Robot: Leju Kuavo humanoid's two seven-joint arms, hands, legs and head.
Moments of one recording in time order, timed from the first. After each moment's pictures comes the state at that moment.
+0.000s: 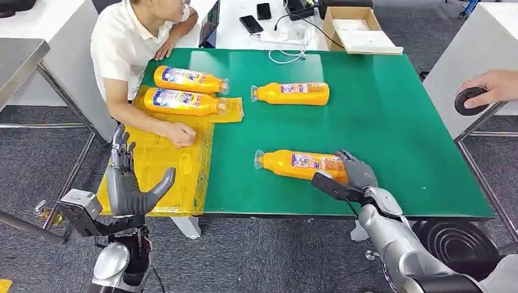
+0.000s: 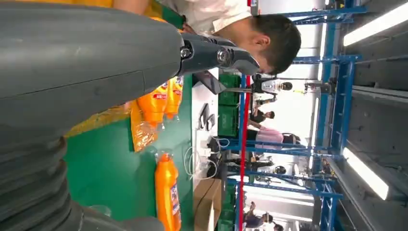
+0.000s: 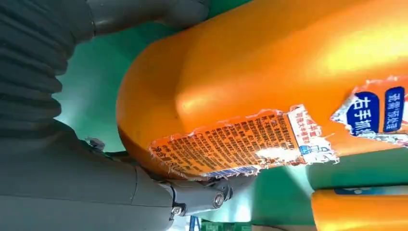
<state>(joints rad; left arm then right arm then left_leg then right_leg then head) -0.03 -0.14 -0.35 -1.65 0.23 0.21 -0.44 -0.61 -0.16 0.11 -0.36 0.95 -0.10 -0.22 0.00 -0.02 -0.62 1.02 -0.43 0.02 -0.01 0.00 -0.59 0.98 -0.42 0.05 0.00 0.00</state>
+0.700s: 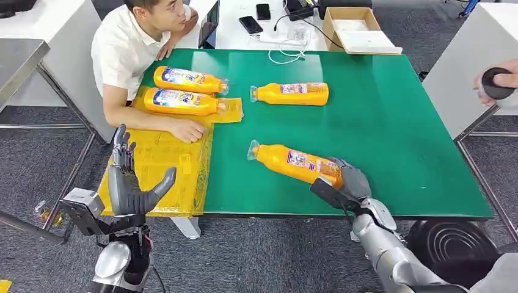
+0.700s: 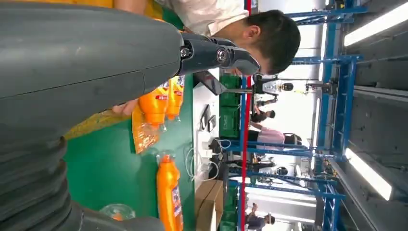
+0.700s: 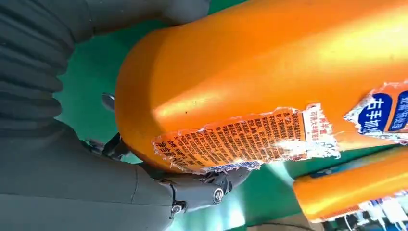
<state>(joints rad) -0.04 -0.14 -0.35 -1.64 0.23 0.21 -0.44 -0.55 -0.10 0.01 -0.35 0.79 -0.19 -0.42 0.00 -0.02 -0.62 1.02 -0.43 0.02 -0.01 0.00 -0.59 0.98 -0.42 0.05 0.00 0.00</state>
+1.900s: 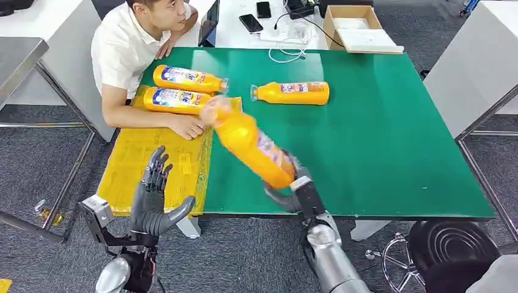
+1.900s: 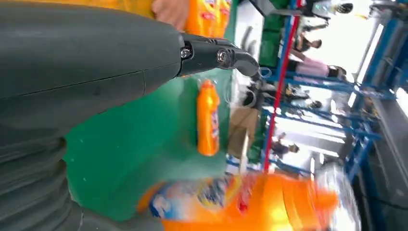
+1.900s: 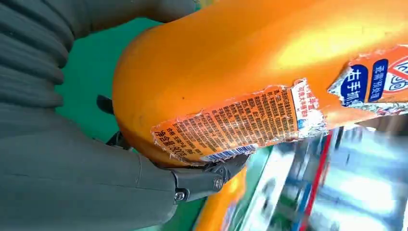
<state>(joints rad) 0.05 -0.11 -0.40 -1.64 0.40 -0.06 -0.34 -0.31 0.17 0.13 -0.84 0.23 0.12 -0.59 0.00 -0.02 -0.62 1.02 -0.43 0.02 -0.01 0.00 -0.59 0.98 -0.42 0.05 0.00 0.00</state>
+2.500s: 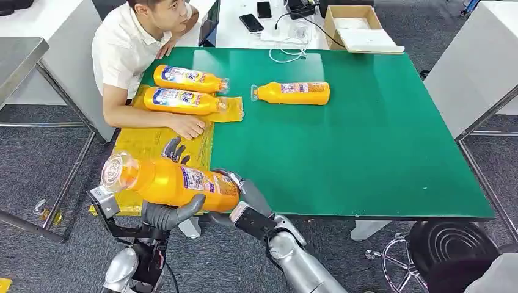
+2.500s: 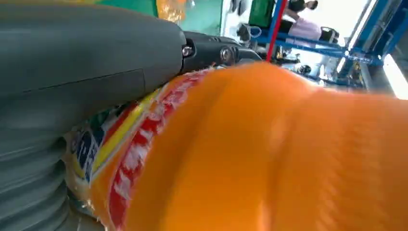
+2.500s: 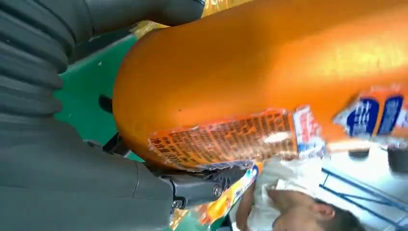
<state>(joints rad) -0.01 -0.13 -0.45 -1.60 0.48 -0.14 -0.32 -0.35 0.23 0.44 -0.75 0.29 0.12 -0.64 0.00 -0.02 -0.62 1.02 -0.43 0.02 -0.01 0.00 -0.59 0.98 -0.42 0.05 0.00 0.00</state>
